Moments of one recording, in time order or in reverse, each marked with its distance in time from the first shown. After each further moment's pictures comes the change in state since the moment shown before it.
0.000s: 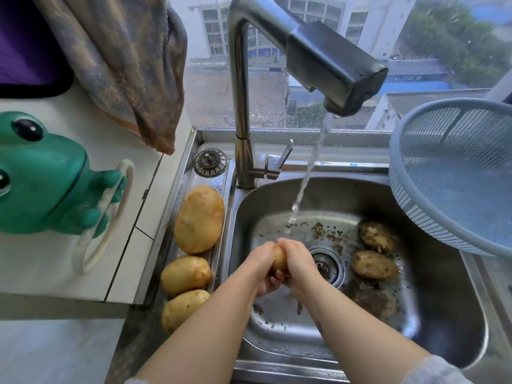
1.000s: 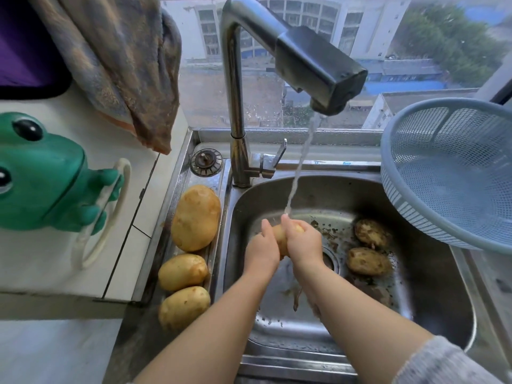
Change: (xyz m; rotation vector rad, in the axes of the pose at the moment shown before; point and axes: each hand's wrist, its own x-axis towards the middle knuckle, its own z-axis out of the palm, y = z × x) left_hand -0.006 0.001 0.017 0.360 0.330 0.515; right_hand -0.021 -0.033 -0.002 -0.106 0.175 -0.389
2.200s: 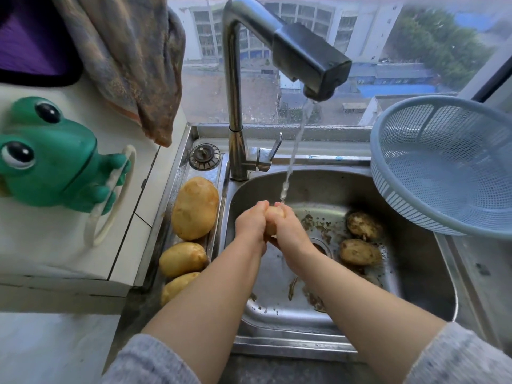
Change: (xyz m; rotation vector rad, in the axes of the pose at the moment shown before) left_hand 0.006 0.024 -0.010 -0.659 -0.017 -0.226; right_hand -0.021 -0.012 0.007 -0.060 -0.284 0.016
